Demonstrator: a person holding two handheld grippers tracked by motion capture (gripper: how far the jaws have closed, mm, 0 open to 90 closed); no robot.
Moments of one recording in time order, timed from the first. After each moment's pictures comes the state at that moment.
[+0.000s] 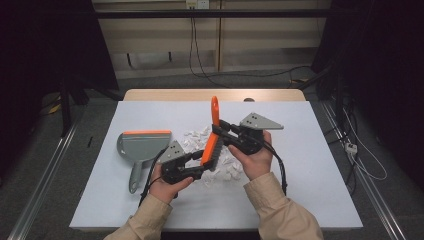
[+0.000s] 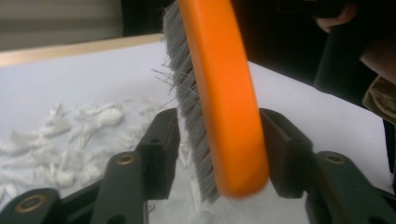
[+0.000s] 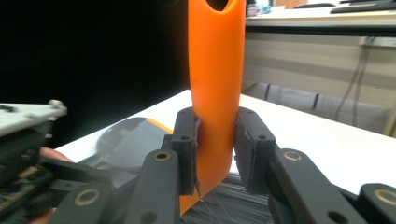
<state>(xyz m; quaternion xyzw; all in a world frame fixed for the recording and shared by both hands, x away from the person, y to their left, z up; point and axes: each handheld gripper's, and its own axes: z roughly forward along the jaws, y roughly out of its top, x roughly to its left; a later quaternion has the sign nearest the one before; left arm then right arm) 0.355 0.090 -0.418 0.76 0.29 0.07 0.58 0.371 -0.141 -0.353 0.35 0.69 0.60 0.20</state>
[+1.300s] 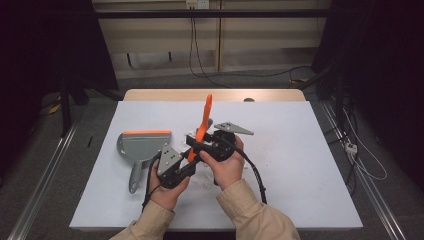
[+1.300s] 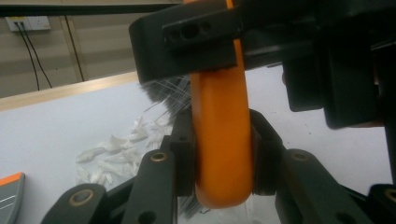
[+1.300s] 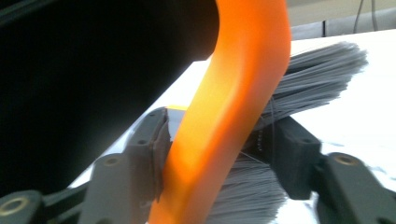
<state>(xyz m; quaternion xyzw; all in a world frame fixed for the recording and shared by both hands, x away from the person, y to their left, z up) 0.332 0.091 -0.407 0.73 0.33 0.22 0.56 0.368 -0.078 -0.374 0.50 0.64 0.57 0.10</state>
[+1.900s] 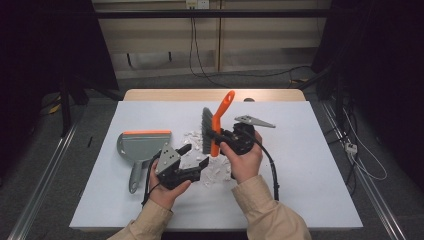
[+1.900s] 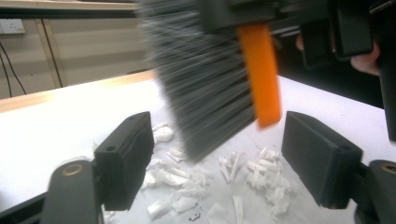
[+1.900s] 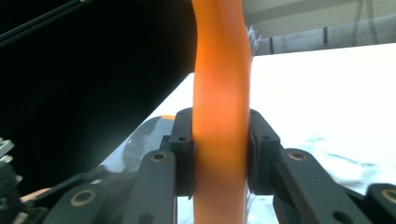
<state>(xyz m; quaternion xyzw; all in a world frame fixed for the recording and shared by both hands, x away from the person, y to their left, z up) 0.338 0.098 -0.411 0.72 0.31 0.18 0.60 0.374 -0.132 -0.361 0.50 0.63 0.58 0.11</state>
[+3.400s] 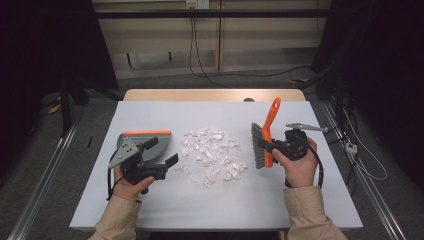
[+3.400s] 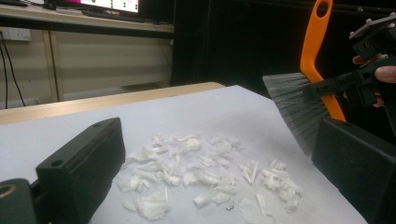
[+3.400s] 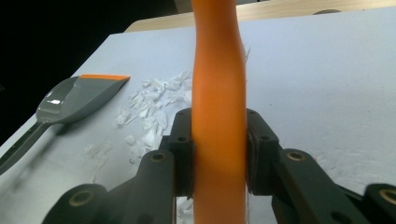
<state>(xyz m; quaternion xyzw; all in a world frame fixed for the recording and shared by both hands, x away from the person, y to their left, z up) 0.350 0.180 -0.395 0.69 0.32 0.16 0.63 0.353 -0.254 -0.375 0.57 0.66 0.48 0.12</state>
